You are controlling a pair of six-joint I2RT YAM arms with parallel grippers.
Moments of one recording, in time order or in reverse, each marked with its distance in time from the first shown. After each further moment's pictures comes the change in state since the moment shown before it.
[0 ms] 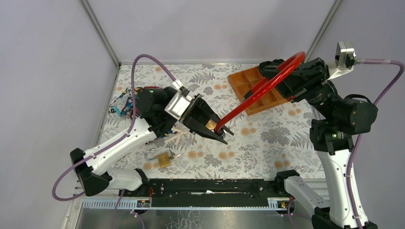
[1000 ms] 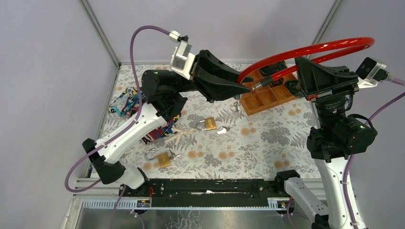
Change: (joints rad) left arm 0.033 0.186 0.335 -0.082 -0.469 -0.109; right arm -0.002 -0.101 -0.158 0.225 0.437 0.349
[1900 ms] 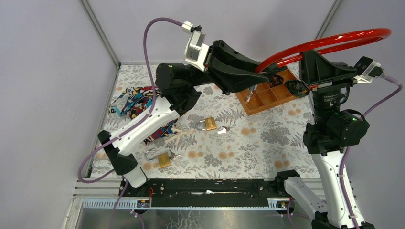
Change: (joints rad) left arm -0.046 0.160 0.205 0.000 -0.068 0.005; right arm 0.000 0.034 -0.033 0.043 0.159 0.068
